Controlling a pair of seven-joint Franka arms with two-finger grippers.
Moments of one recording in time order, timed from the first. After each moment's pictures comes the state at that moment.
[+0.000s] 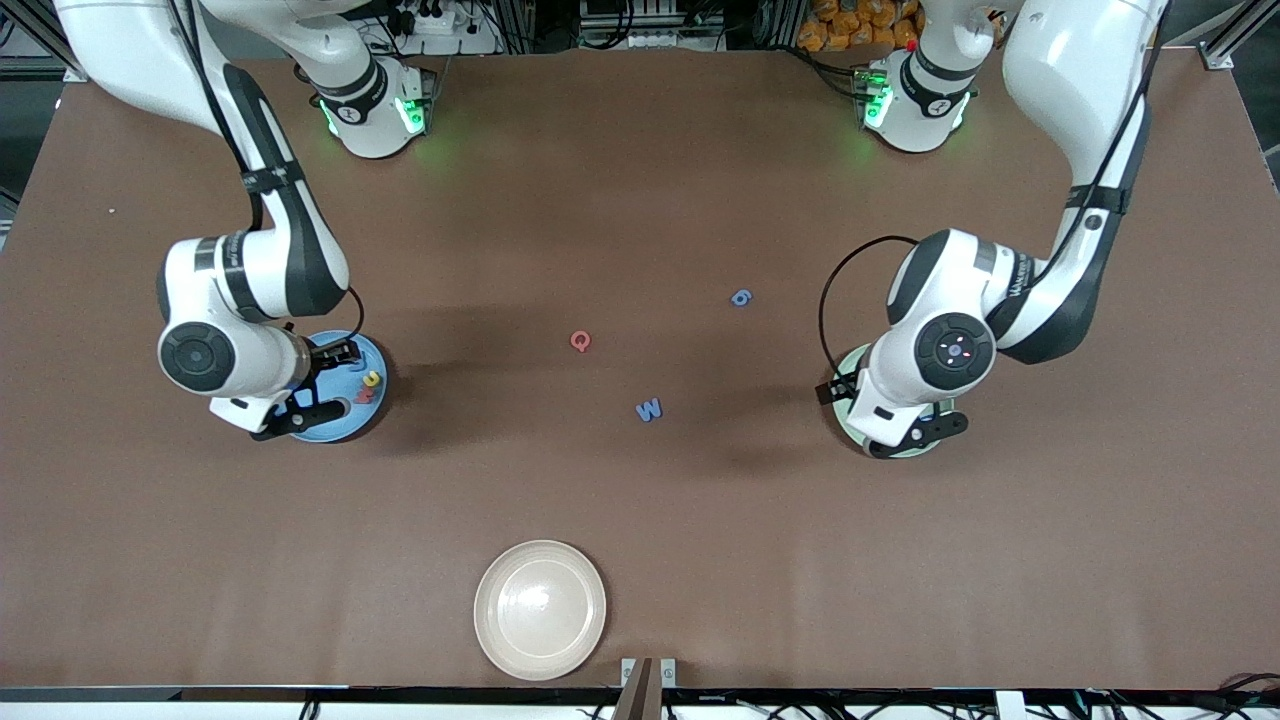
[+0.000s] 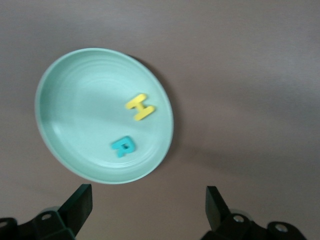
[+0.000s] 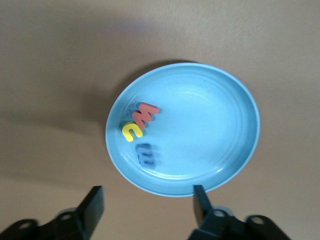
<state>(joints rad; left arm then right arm) -0.17 0.53 -0.24 -1.62 0.11 1.95 -0.74 0.20 0.36 -0.09 -1.87 -0.08 1.92 -0.16</state>
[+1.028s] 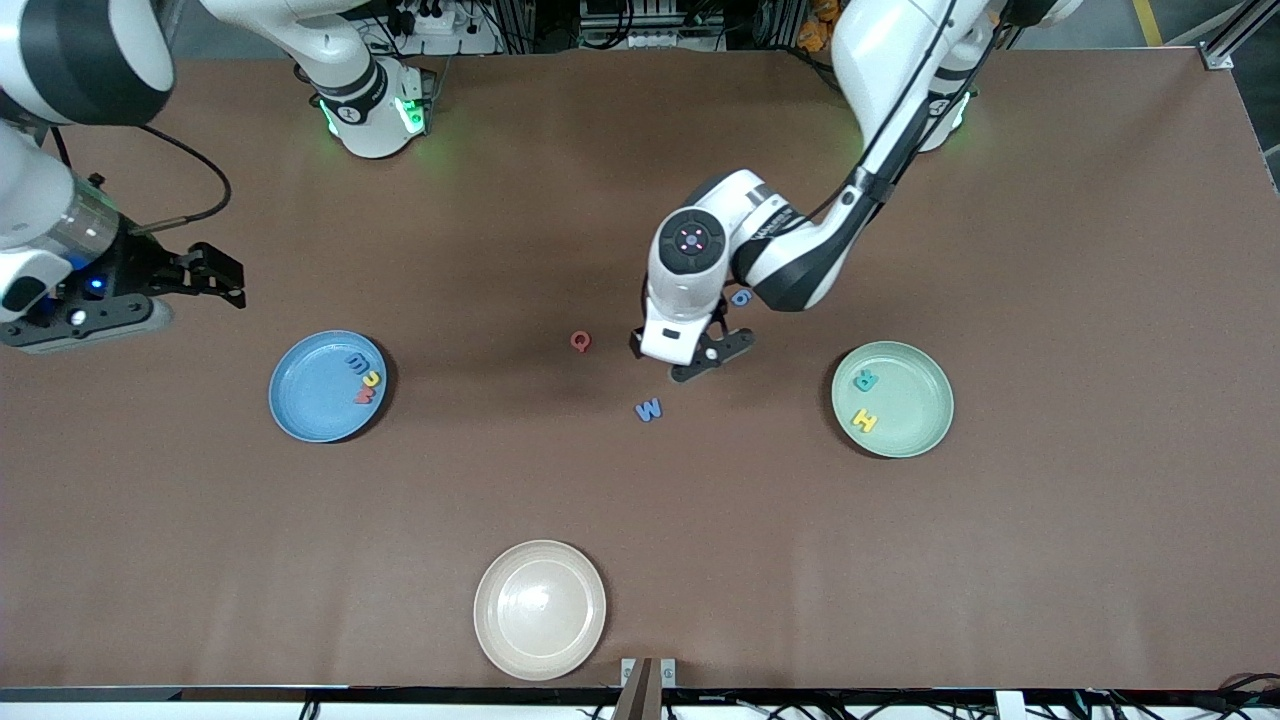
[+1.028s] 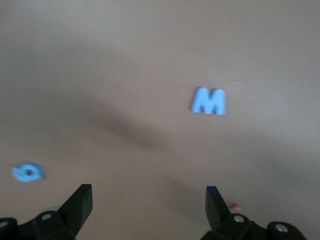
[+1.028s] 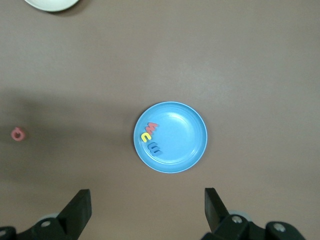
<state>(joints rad) -0.57 0.66 -0.25 -1.55 0.08 2.20 -1.35 0.20 0.03 -0.16 -1.68 0.02 1.70 -0.13</state>
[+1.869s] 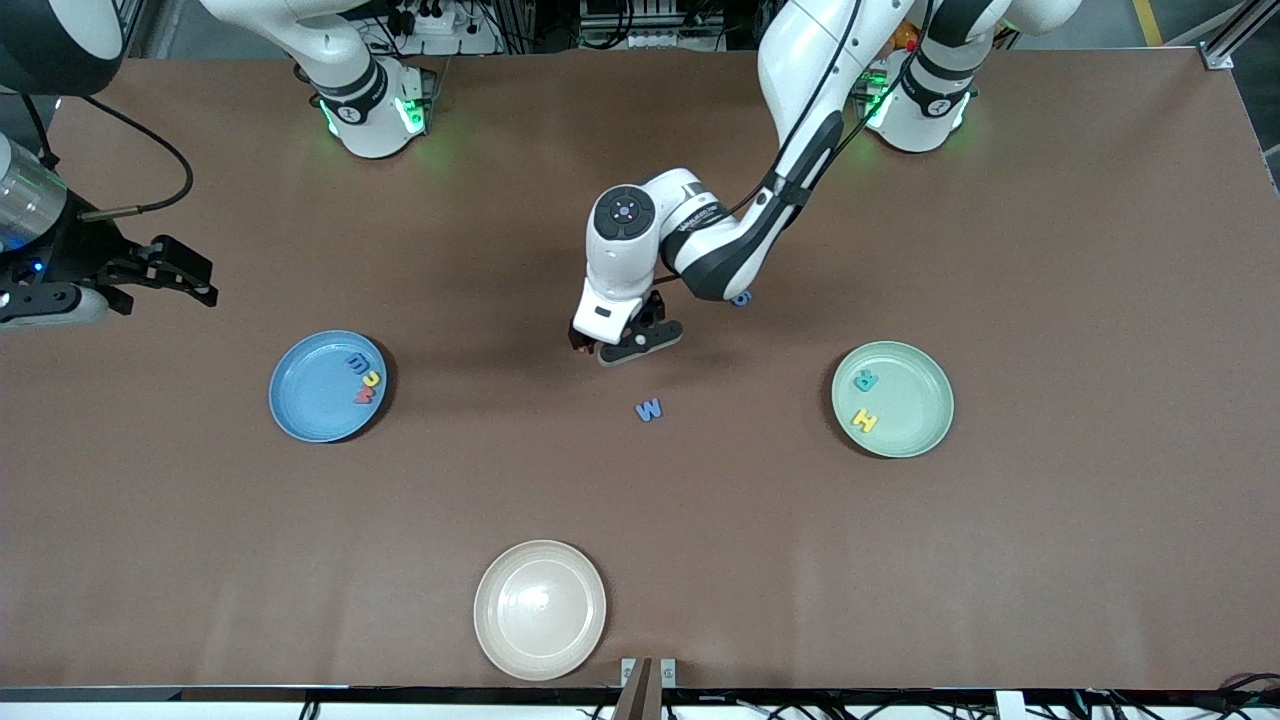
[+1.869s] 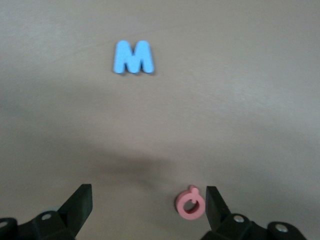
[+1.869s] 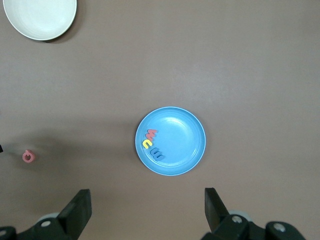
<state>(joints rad) -0.79 0.78 -0.12 -1.46 0.08 2.36 -1.28 0.21 0.00 -0.18 -1.67 0.02 1.70 -0.06</state>
